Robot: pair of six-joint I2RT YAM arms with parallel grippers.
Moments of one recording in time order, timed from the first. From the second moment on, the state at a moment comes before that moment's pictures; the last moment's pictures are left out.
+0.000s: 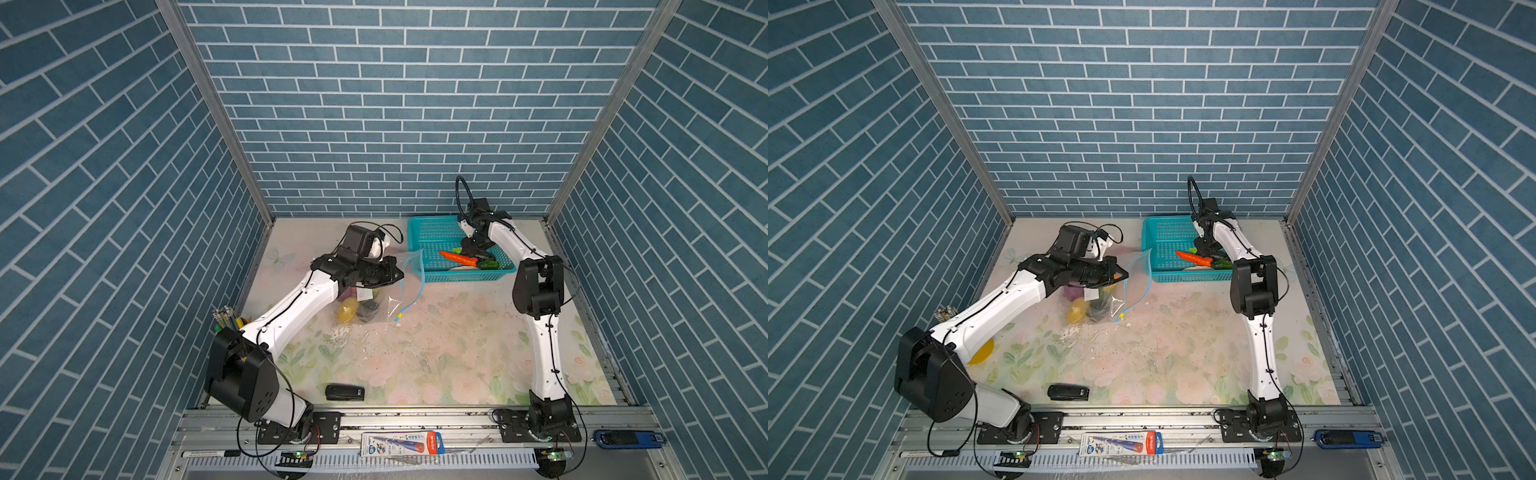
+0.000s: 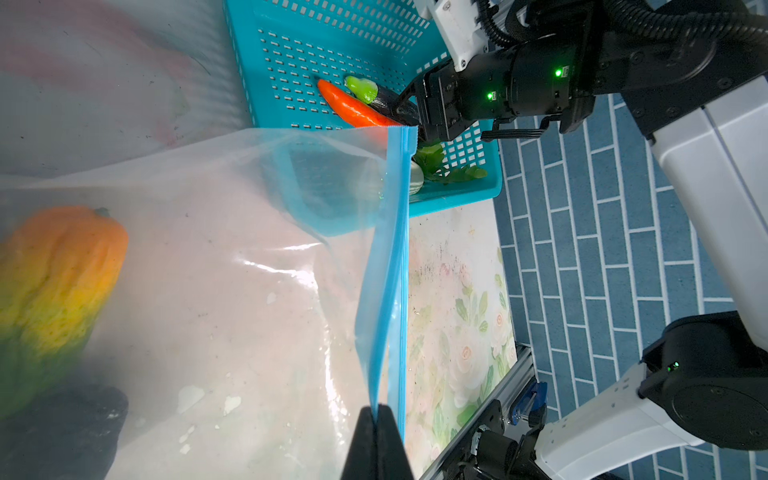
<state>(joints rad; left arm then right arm) -0.49 1.49 1.26 -0.53 0.49 -0.62 0.28 2.42 2.18 -0.96 0.14 -0.32</state>
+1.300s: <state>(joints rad) -0.48 1.49 1.26 -0.56 0.47 -0.62 0.33 2.57 2.35 -0.93 0.31 -0.52</state>
